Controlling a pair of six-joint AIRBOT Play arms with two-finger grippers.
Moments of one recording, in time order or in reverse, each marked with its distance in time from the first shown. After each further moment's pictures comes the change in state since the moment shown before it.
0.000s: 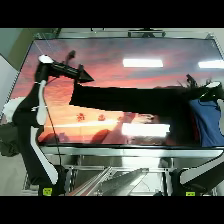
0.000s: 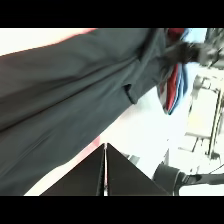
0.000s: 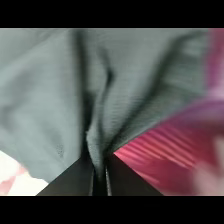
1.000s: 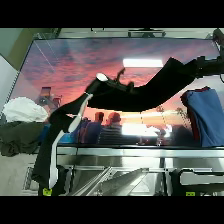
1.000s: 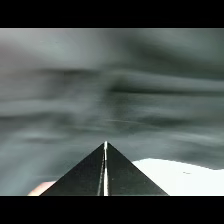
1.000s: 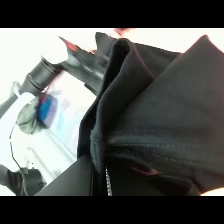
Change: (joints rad) left arm -0.430 -0.130 0.002 -0.338 0.311 0.033; right arm 0.050 0.311 0.243 0.260 0.304 0.140
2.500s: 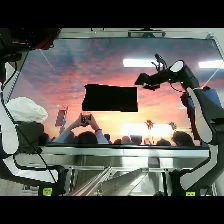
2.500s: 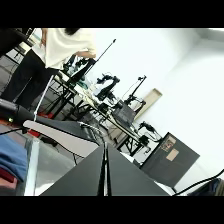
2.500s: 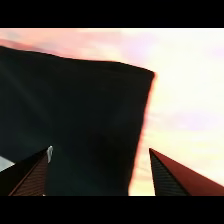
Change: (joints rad) left arm 0.566 0.684 -0.191 -0.485 -0.485 0.270; right arm 0.406 -0.293 -0.047 -0.407 -0.501 0.300
